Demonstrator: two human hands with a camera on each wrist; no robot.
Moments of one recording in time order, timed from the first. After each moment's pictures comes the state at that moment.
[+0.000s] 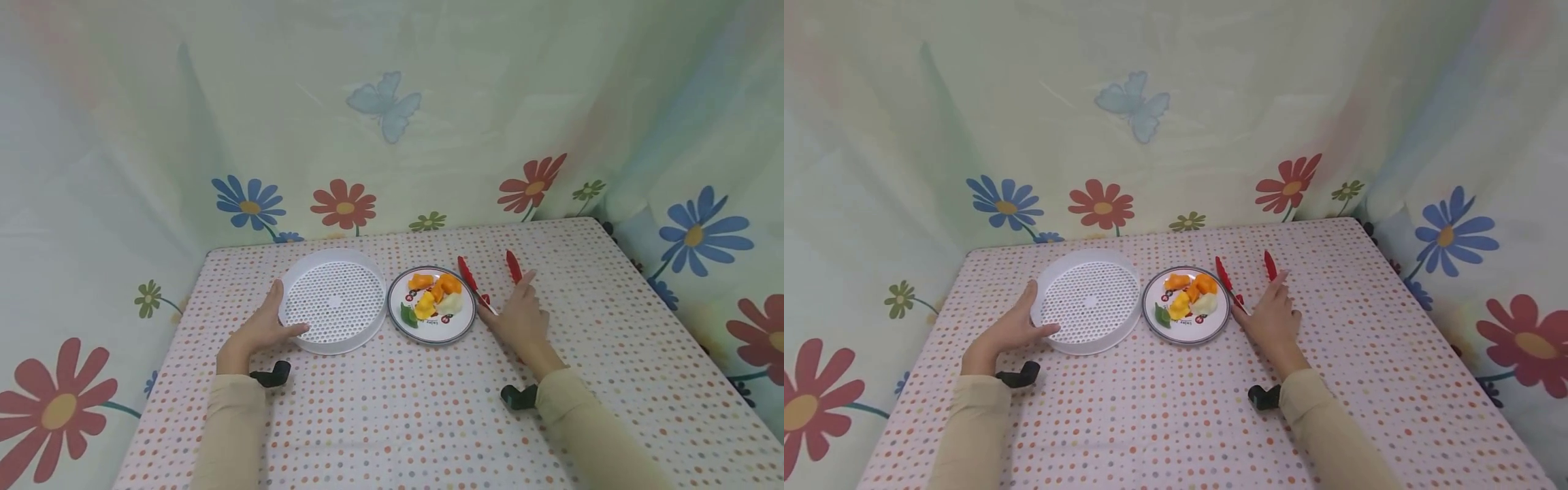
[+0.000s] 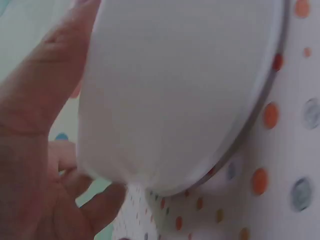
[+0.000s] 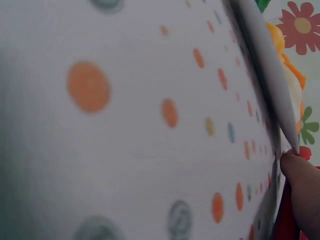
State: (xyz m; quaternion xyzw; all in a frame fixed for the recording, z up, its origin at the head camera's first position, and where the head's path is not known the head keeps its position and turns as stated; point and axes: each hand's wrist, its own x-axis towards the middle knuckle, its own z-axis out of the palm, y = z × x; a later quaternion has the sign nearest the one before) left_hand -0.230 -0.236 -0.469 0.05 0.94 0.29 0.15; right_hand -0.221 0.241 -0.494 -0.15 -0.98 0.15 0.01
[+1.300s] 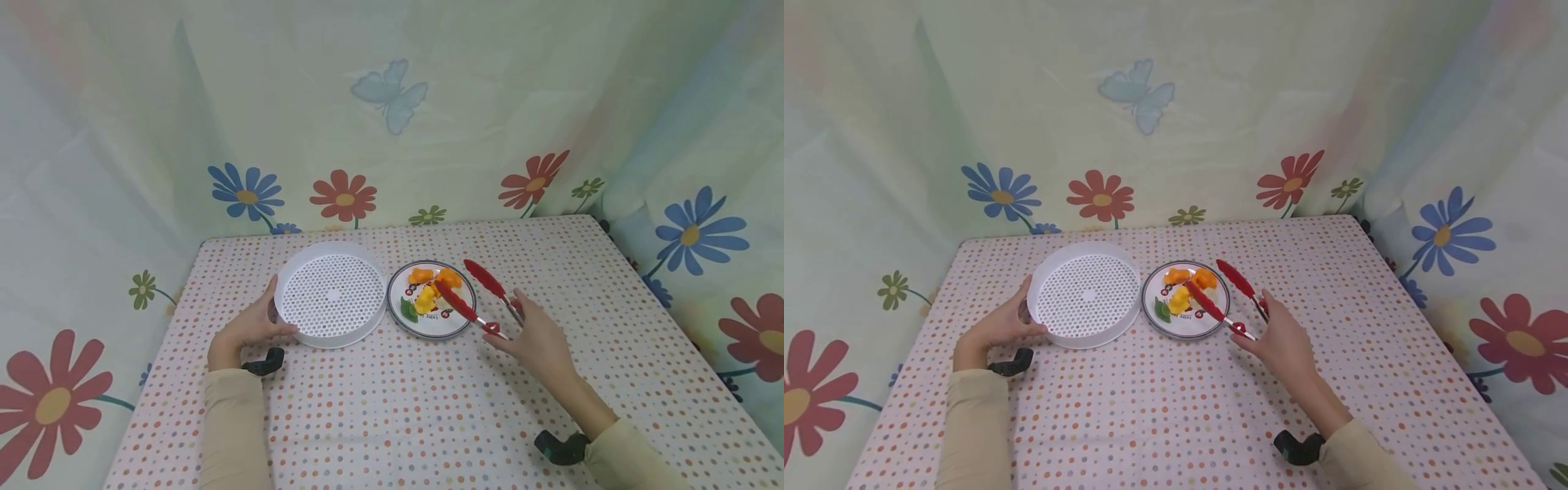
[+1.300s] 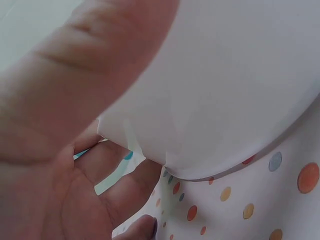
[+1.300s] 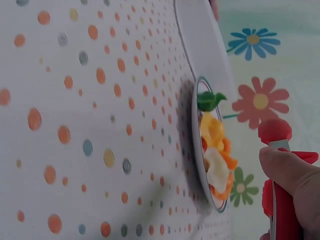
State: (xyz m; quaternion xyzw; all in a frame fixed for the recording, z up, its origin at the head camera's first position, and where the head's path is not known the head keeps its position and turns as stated) left_hand -0.231 -0.254 -0.479 0.09 0.89 0.42 0.16; right_hand -0.145 0.222 -0.429 -0.05 -0.98 0.20 0.05
